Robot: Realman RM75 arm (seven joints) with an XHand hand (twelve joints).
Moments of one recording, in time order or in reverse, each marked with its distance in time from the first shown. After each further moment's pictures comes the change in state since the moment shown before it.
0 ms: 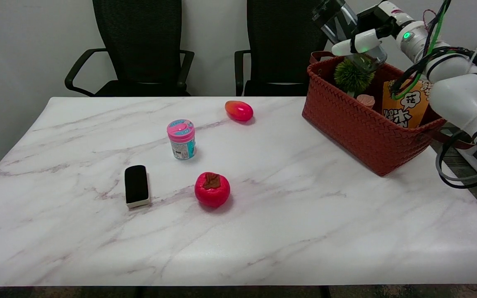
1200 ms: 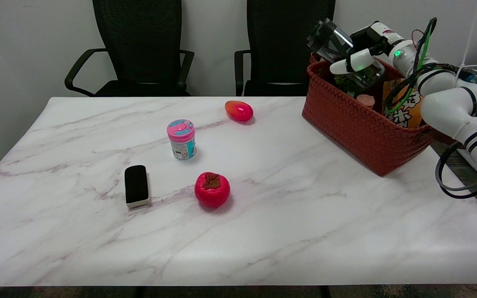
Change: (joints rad) arm 0.010 -0.004 -0.096 -0.125 0.021 0.076 -0.001
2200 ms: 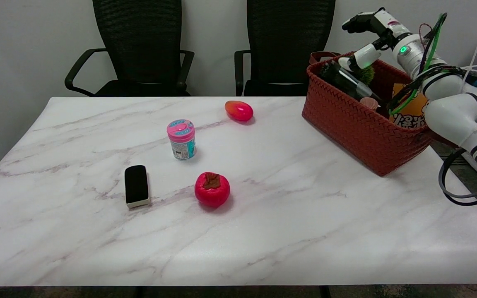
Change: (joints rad) arm -0.093 0.008 0.073 0.093 0.008 0.091 0.000
